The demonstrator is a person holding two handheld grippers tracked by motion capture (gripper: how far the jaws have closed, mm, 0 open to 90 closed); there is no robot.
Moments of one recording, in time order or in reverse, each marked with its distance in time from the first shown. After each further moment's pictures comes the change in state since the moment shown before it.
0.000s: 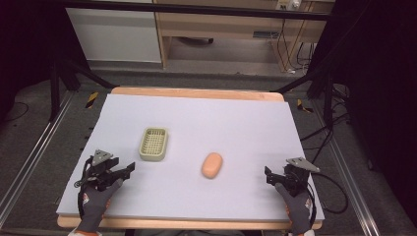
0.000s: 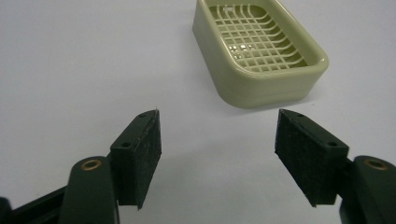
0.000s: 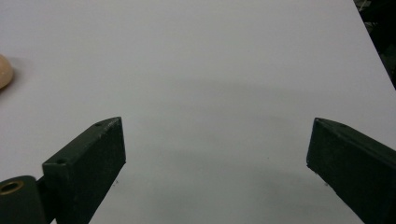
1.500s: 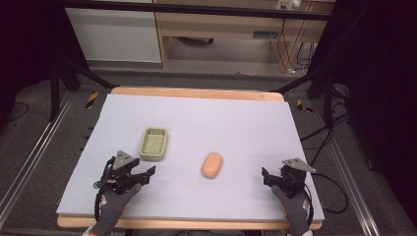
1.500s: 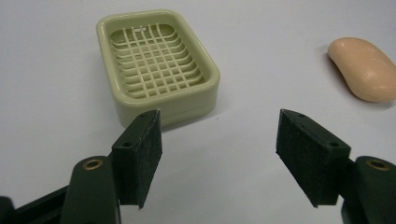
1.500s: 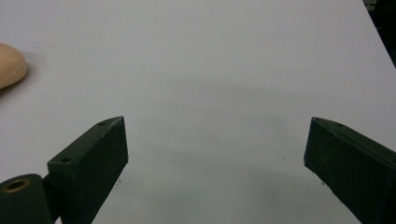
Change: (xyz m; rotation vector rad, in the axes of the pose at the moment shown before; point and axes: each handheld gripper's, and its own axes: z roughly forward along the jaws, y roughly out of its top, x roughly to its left) left arm -0.059 0.012 0.004 -0.019 -0.112 0.099; right arm 0.010 0.000 -0.001 0.003 0.000 -0.024
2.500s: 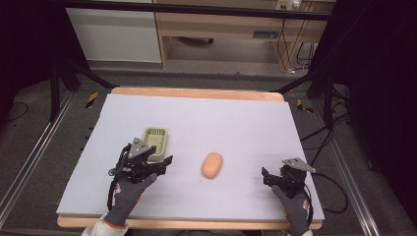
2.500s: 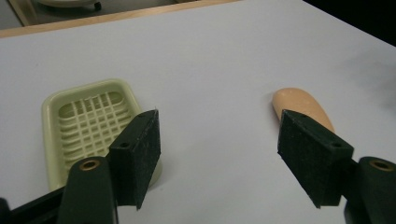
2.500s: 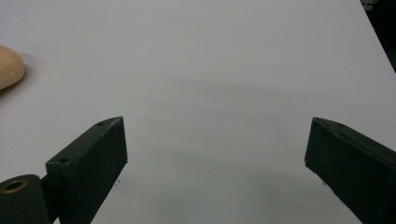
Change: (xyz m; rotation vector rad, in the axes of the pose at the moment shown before) left arm -0.039 0.053 0.006 -0.059 -0.075 0.059; right arm 0.001 0.001 0.000 0.002 -0.006 0.009
